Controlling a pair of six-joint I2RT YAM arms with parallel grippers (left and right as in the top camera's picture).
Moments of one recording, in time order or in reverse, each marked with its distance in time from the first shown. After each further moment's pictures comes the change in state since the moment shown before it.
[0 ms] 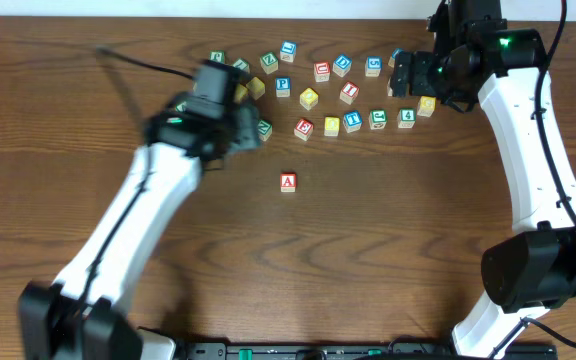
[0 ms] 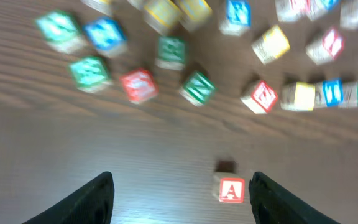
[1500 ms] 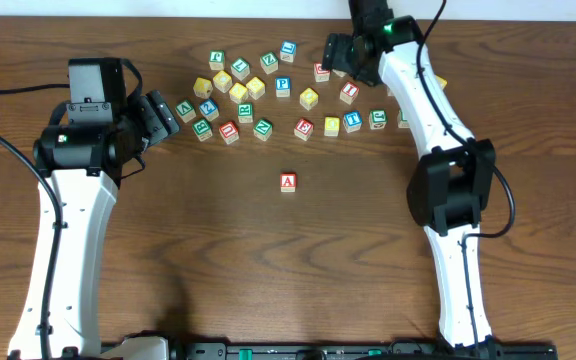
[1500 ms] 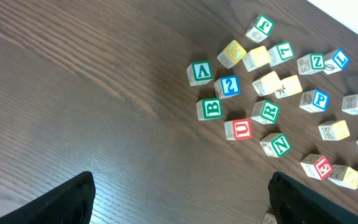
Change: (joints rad) left arm 0.336 -0.150 0.009 -0.107 -0.004 -0.003; right arm 0.172 0.613 0.491 0.158 0.075 0.311
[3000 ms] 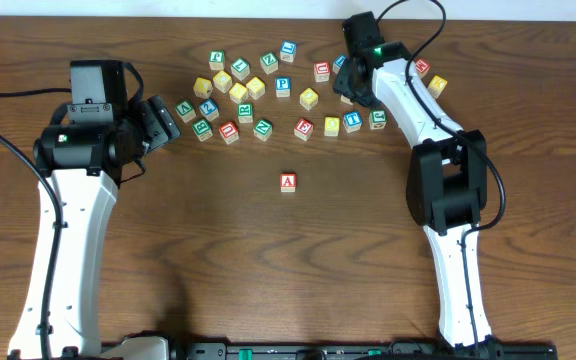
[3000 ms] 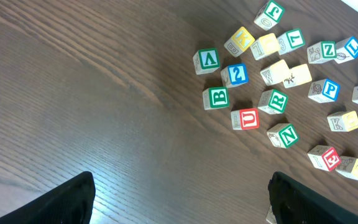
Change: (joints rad) left arm 0.000 0.001 0.000 -0.042 0.000 0.000; right arm 0.000 0.009 -0.224 0.126 0.105 0.202
